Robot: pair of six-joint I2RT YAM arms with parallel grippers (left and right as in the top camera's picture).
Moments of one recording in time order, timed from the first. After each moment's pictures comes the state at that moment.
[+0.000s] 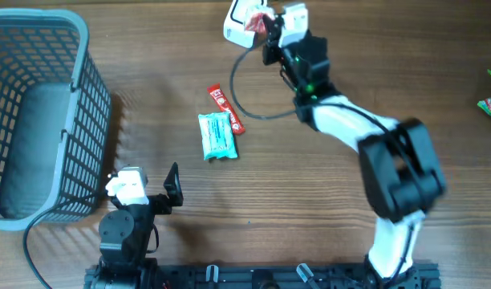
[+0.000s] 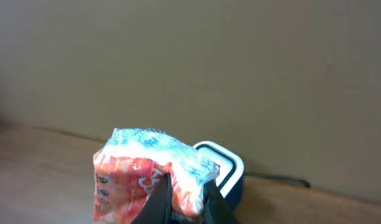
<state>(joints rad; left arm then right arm) -0.08 0.04 0.12 -0.39 -0.01 -0.19 0.40 2.08 1.27 0.76 0.01 0.08</state>
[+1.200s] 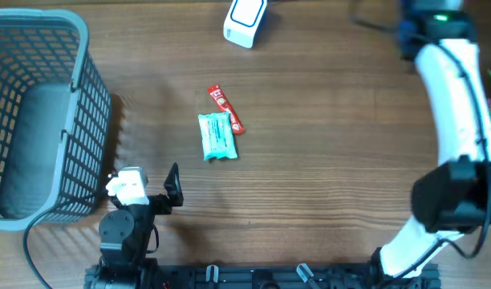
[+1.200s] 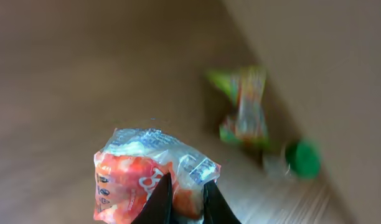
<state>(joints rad) -0.08 0.04 0.12 -0.39 -0.01 -0.19 -0.09 1.92 1.81 -0.96 0.67 0.21</state>
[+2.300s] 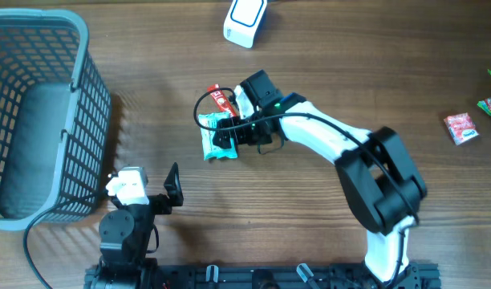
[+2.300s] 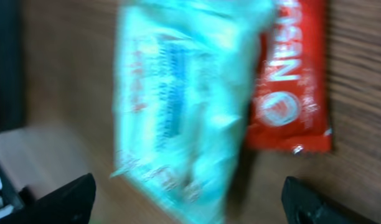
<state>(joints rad) -0.08 0.04 0.12 -0.39 -0.01 -0.19 0.60 2.06 1.33 -0.45 -0.50 0.42</state>
